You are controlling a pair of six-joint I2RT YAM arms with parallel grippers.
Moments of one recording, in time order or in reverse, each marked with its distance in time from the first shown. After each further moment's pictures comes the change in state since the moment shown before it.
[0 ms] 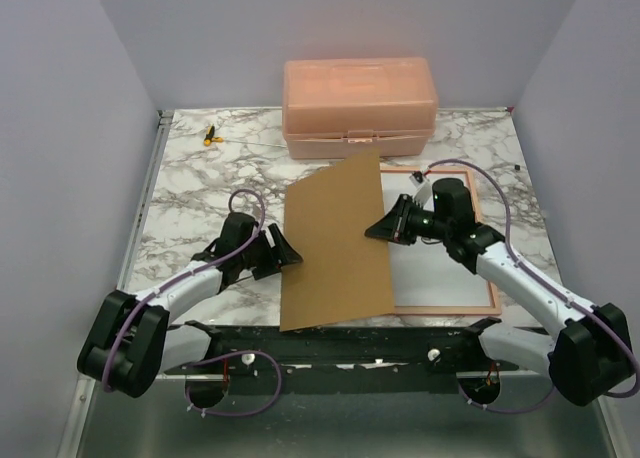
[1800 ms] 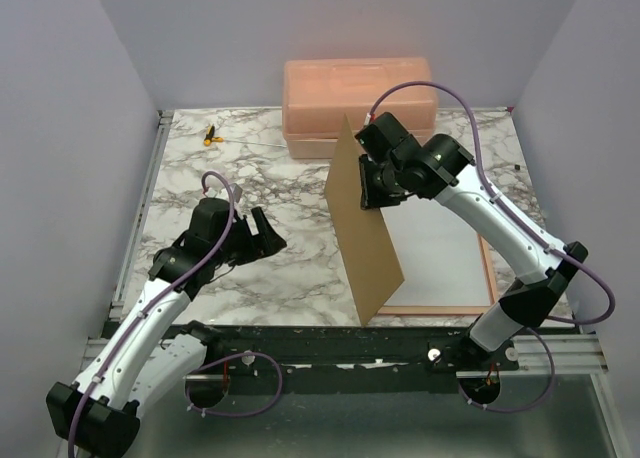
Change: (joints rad) left arm -0.027 -0.384 0.338 -0.632 -0.156 0.153; right arm 0.369 0.497 1.228 -1.197 0.724 -0.265
